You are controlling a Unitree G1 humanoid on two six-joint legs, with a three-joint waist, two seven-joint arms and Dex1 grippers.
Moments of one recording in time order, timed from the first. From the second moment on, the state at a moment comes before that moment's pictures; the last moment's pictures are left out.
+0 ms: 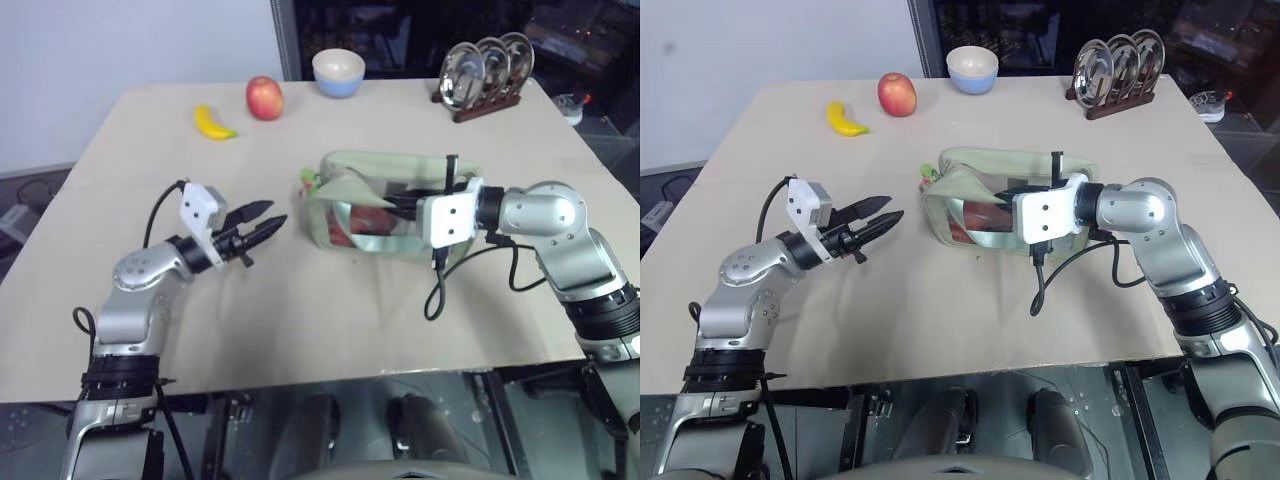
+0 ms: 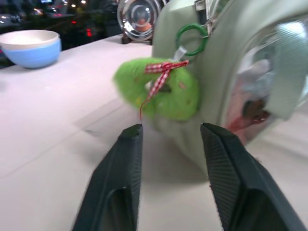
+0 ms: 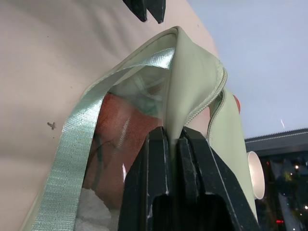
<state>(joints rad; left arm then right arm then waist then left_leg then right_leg) -0.35 0.61 0.15 0.07 -0.42 0.15 -0.88 -0.70 -0.64 0.25 -0.10 -0.10 -0.14 0.99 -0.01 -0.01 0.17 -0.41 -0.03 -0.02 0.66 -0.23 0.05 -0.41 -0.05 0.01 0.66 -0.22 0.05</state>
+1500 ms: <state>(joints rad) -0.68 0.59 -0.04 0.48 -0.01 -0.26 -0.82 -0.69 -0.65 0.25 -0.14 -0.09 -0.11 1.00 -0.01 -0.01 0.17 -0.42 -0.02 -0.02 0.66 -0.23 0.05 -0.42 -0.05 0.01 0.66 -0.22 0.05</state>
